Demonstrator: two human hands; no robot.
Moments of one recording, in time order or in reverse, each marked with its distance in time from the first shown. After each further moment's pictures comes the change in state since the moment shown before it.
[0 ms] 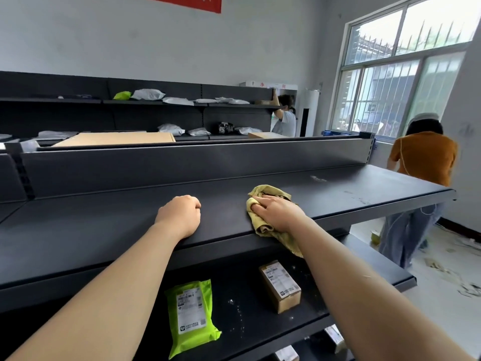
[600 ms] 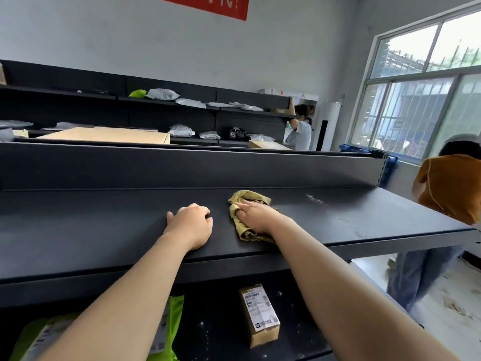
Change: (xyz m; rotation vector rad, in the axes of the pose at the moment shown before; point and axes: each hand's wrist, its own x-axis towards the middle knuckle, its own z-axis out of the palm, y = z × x) left_hand 0.038 0.087 0.049 -0.018 -0.080 -0.079; right_hand 0.079 0.041 -0.009 -0.084 -0.180 -0.219
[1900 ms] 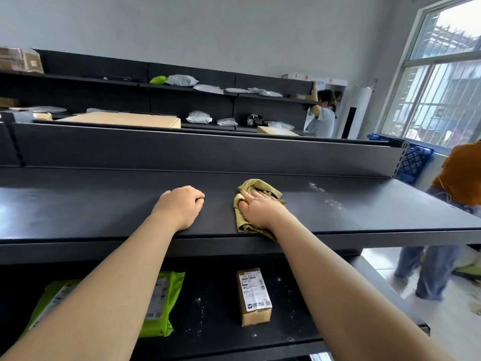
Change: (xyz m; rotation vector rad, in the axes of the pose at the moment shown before) left_hand -0.012 0.009 -0.002 0.079 0.102 0.040; right_hand -0.034 0.023 0.004 0.058 0.042 -0.018
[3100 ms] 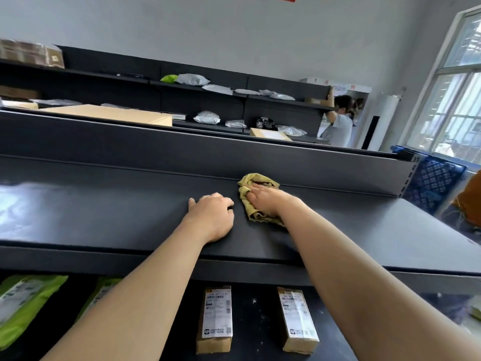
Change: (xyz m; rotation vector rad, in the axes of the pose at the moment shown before) left_hand 0.056 0.153 0.058 -0.031 -0.101 -0.086; right_hand 0.077 0.130 -0.040 -0.076 -0.121 -0.076
